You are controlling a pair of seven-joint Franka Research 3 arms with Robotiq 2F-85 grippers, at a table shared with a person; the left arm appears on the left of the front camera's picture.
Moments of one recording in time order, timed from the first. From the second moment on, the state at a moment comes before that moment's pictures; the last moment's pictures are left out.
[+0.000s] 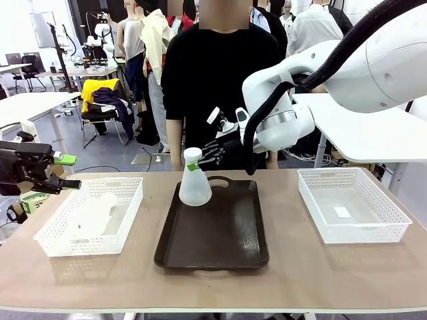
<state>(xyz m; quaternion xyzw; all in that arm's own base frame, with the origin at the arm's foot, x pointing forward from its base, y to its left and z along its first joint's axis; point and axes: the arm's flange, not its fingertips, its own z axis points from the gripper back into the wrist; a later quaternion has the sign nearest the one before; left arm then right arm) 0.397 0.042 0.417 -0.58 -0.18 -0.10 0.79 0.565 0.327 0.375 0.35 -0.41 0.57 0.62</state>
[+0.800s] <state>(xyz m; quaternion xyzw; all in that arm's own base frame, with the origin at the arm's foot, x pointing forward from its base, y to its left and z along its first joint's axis) 0.397 0.042 0.417 -0.58 -0.18 -0.10 0.79 0.567 0.321 0.354 0.34 -0.38 0.58 0.64</state>
